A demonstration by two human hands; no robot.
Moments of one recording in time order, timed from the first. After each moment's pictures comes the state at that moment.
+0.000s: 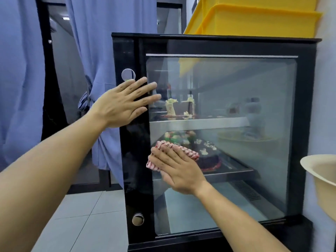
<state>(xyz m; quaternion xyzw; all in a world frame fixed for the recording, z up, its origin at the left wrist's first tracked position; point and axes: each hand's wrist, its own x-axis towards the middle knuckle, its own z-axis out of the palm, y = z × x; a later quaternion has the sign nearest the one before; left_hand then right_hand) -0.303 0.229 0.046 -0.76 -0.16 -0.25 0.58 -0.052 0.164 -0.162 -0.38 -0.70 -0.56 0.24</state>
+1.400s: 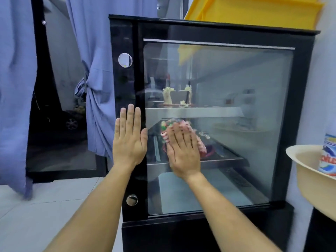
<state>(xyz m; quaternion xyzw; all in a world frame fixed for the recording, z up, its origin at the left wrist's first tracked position) -0.238 0.213 -0.133 -0.69 -0.39 -0.53 0.29 -0.041 0.162 -0.175 -0.50 -0.61 -0.49 0.36</state>
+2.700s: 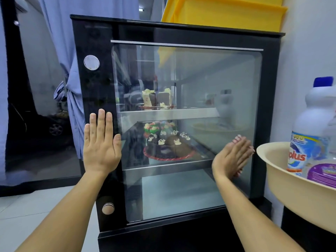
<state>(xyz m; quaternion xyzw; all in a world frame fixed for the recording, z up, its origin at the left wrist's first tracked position) -0.235 0.223 -0.137 -0.67 -0.39 -0.54 0.32 0.123 0.118 -0.191 -0.67 -0.21 -0.20 0.68</state>
